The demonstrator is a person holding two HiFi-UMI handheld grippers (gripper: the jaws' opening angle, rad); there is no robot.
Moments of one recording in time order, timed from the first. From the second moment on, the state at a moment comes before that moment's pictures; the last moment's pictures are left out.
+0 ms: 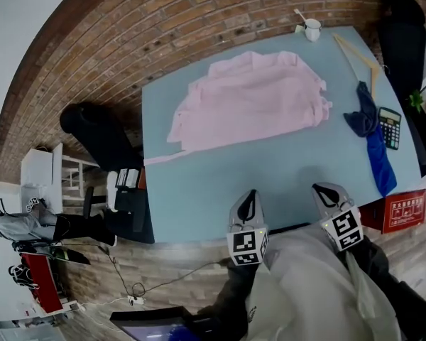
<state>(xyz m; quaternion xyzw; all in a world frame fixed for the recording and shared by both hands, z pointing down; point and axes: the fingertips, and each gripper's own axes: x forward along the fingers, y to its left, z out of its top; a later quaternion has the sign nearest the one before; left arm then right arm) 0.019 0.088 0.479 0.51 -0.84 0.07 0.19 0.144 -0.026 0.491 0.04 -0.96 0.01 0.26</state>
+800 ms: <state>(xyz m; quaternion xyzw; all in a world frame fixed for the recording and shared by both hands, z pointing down) 0.064 0.068 0.498 0.53 -0.82 0.08 0.20 0.180 -0.033 0.500 0.05 -0.96 -0.01 0.27</state>
